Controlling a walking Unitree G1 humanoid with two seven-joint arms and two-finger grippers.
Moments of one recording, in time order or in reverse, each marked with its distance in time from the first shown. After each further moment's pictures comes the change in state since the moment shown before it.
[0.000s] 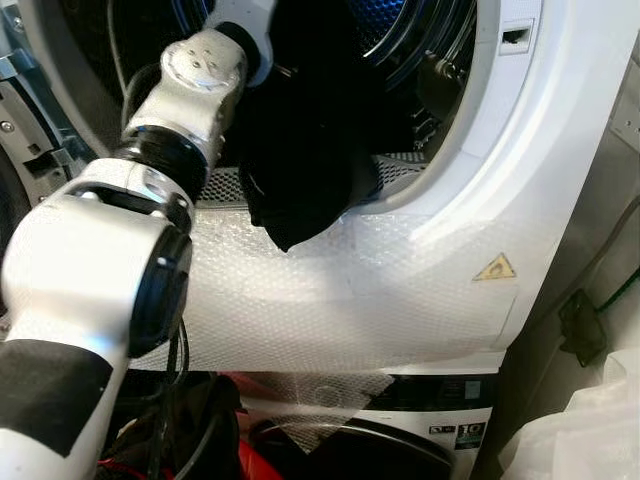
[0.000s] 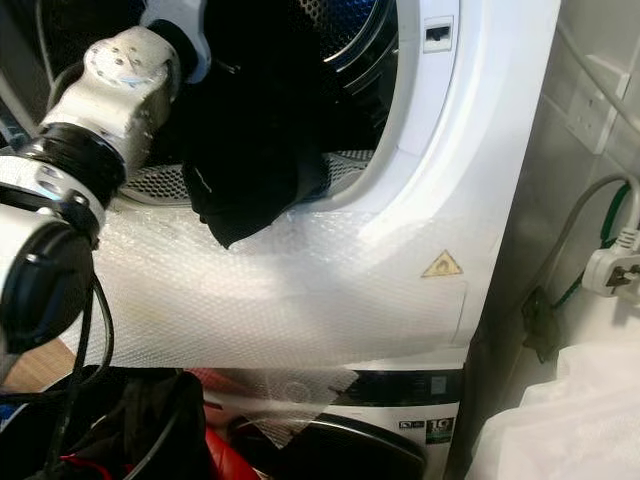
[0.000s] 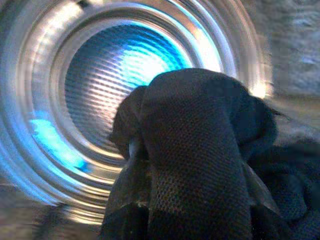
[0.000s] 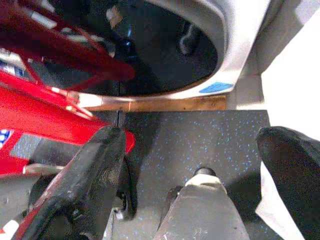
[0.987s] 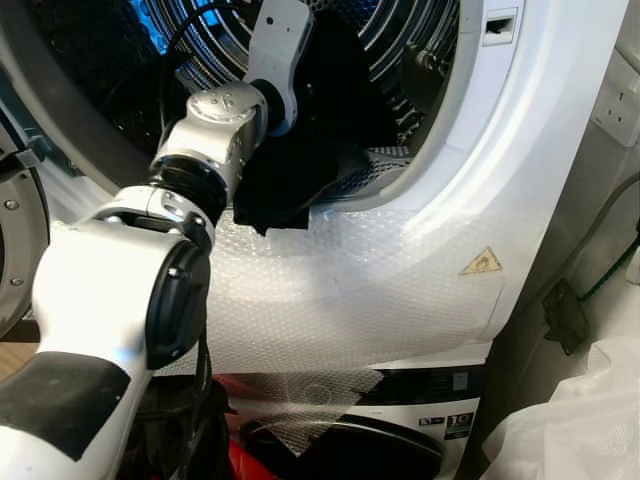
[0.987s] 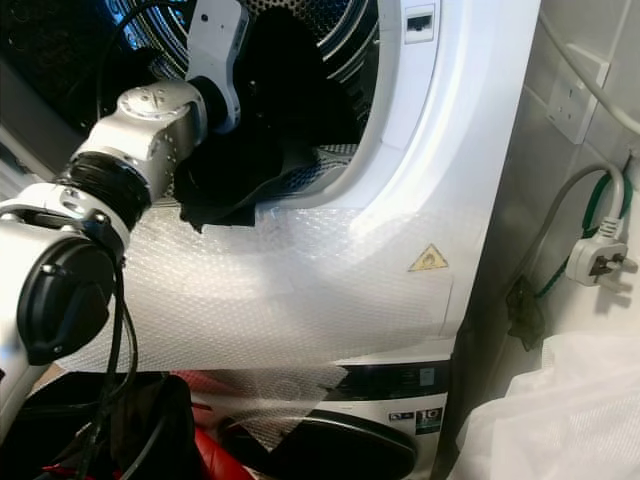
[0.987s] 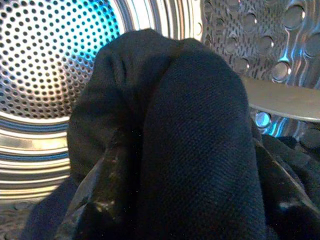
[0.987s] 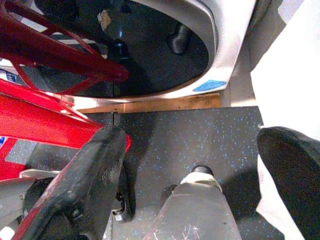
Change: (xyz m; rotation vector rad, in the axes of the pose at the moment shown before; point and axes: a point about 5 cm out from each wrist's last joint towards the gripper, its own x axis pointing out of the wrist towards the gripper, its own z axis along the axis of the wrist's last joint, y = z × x) left arm -0.002 -0.006 -0.012 -0.195 0.117 -0.148; right arm 0.003 0.003 0.008 -0.003 -0.005 0.005
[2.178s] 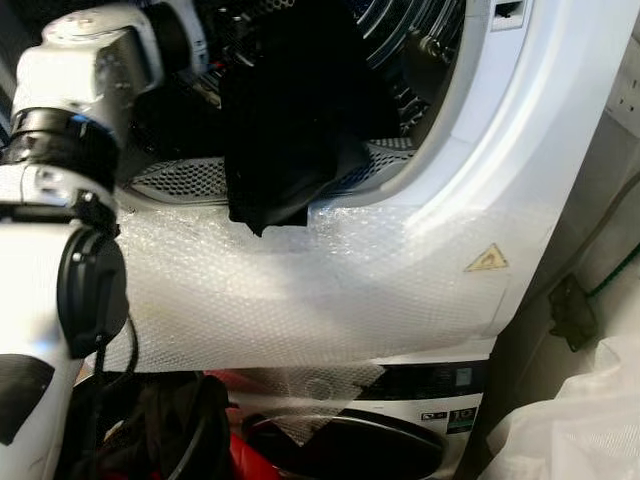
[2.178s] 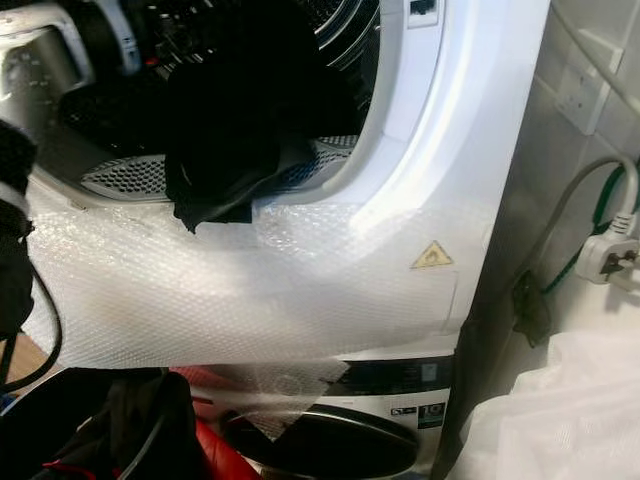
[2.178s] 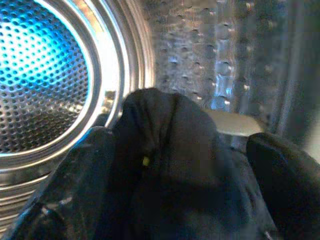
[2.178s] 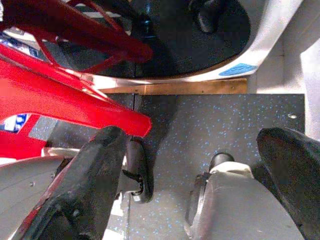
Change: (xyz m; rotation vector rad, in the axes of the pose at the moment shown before) left arm -0.062 0.053 0.046 -0.036 -0.125 -0.344; right arm 0.006 0.026 0.009 -0.022 0.033 0.071
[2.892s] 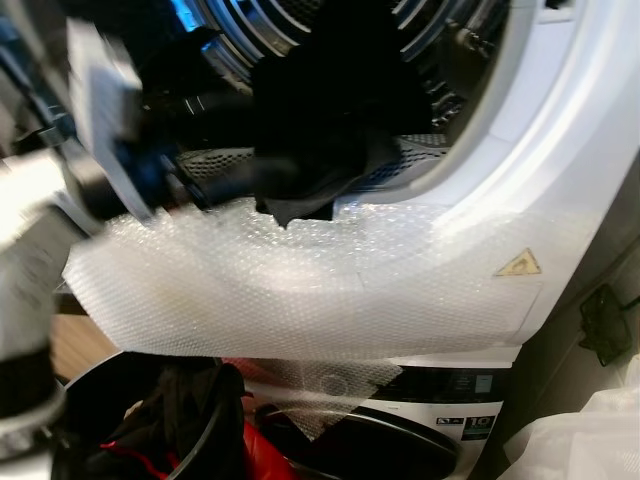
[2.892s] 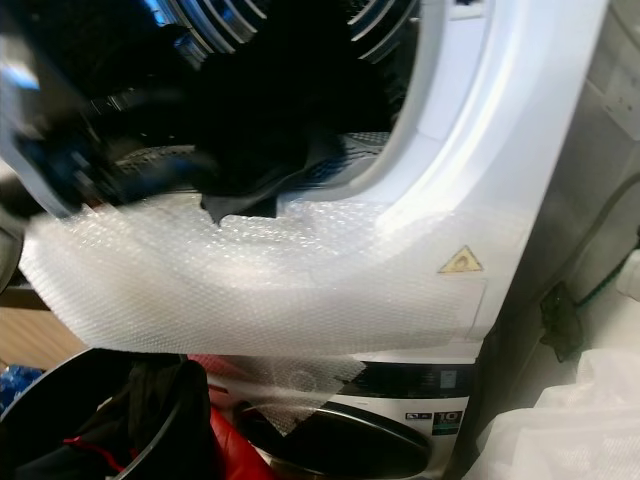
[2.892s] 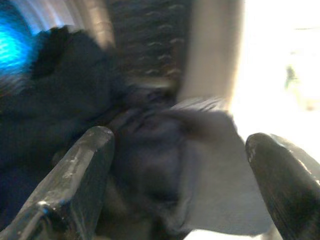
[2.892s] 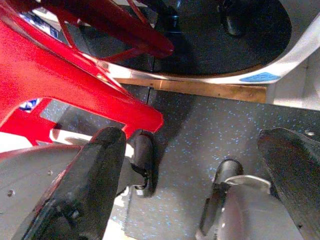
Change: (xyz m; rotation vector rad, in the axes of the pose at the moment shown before) left arm -0.081 -0.112 -0.053 -0.093 -0.136 0.022; right arm 0.004 0.007 0.007 -0.050 0.019 0.041
